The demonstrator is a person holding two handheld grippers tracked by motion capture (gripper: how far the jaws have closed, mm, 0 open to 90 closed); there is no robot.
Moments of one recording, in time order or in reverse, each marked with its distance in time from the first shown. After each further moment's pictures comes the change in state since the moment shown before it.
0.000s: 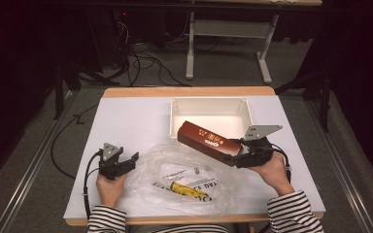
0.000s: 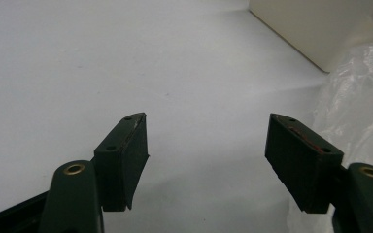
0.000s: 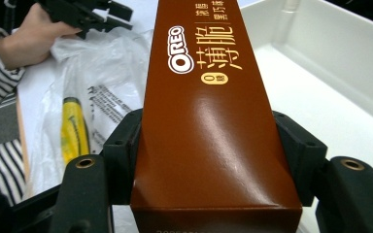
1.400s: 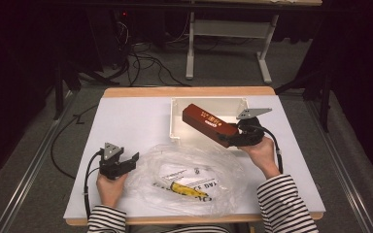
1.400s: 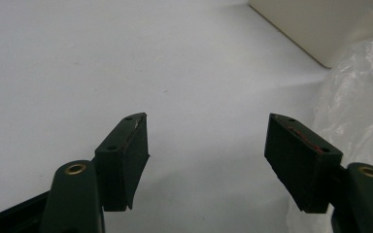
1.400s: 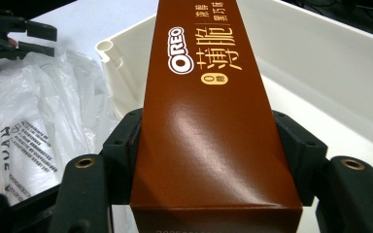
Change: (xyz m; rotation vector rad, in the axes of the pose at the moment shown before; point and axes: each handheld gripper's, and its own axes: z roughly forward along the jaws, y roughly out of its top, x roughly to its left) left arm 0.000 0.001 0.002 0.016 -0.005 -0.001; right arm -0.050 0.014 0.039 0.019 -0.113 0.140
